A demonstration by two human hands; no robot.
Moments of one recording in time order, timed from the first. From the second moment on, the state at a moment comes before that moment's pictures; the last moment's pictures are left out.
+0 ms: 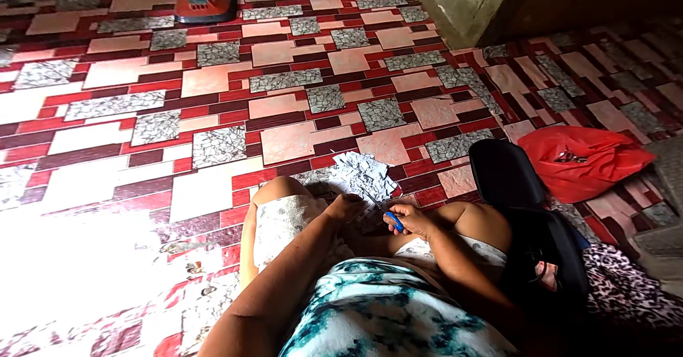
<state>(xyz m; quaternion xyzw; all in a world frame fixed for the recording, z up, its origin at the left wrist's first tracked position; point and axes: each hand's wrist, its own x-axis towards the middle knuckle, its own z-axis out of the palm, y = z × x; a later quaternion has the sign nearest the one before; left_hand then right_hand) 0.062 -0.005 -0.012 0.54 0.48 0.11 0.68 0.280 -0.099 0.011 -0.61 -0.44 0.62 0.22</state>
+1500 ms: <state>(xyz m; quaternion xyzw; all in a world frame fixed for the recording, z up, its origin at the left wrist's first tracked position) 0.001 0.019 0.025 0.26 0.44 0.42 0.75 0.314 -0.080 0.122 -0.84 -0.51 0.19 -0.04</state>
